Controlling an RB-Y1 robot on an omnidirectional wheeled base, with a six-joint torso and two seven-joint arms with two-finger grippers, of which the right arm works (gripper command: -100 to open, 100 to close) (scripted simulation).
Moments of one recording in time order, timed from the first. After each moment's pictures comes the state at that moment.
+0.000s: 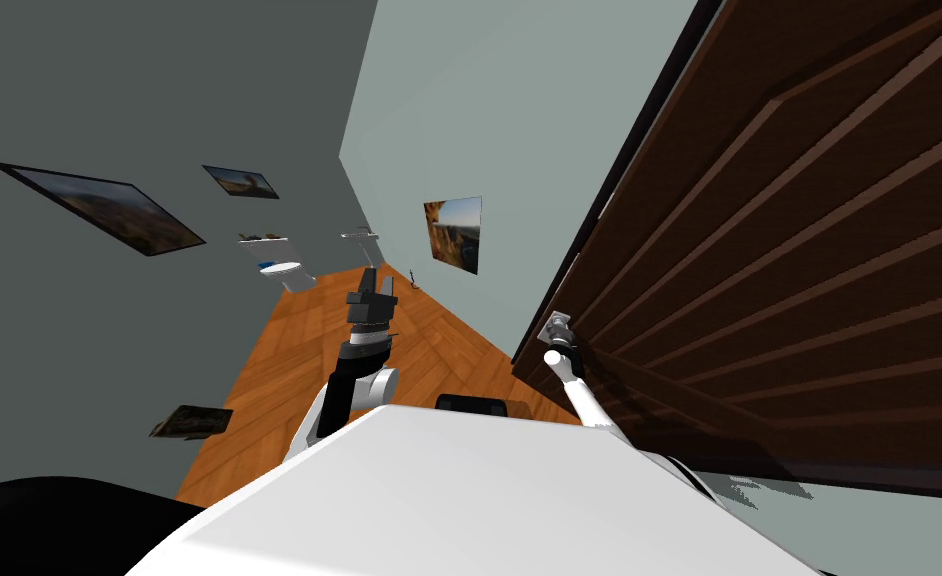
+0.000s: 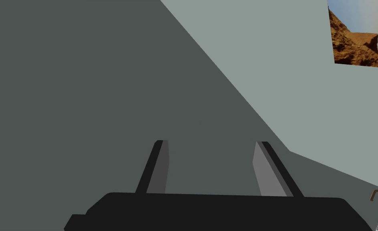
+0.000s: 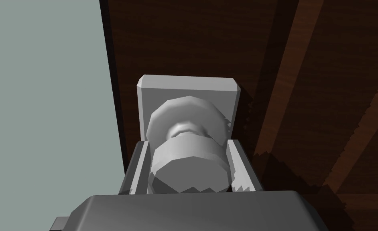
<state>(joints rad) -0.18 -0.29 -0.10 -0.97 -0.98 -0.49 -0.90</state>
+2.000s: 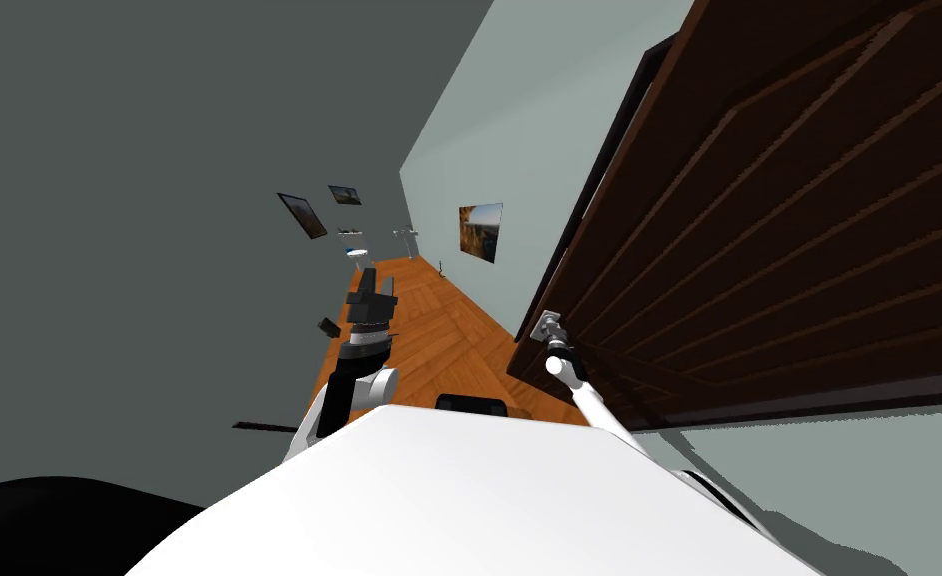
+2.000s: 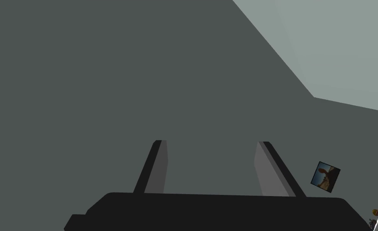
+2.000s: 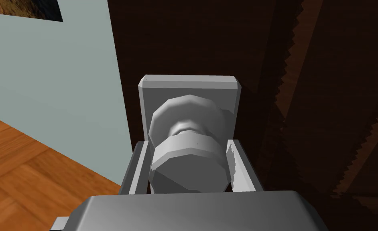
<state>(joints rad) -0.10 -0.39 0.08 -1.07 -0.96 -0.45 -1.09</state>
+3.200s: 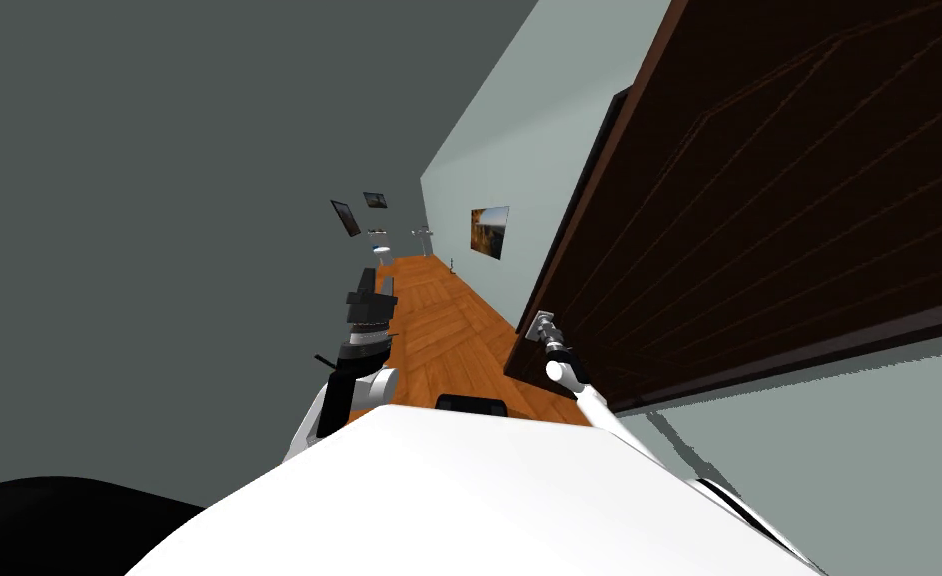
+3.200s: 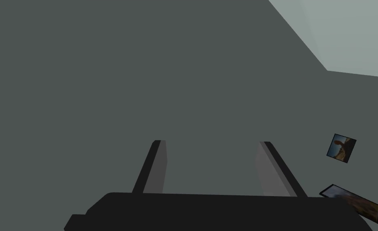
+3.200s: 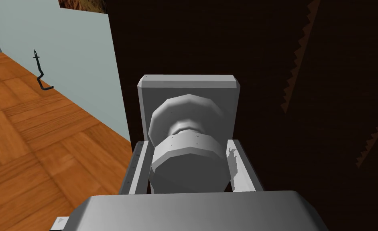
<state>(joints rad) -0.06 -0.45 0.19 -1.13 -0.95 -0.45 -1.16</state>
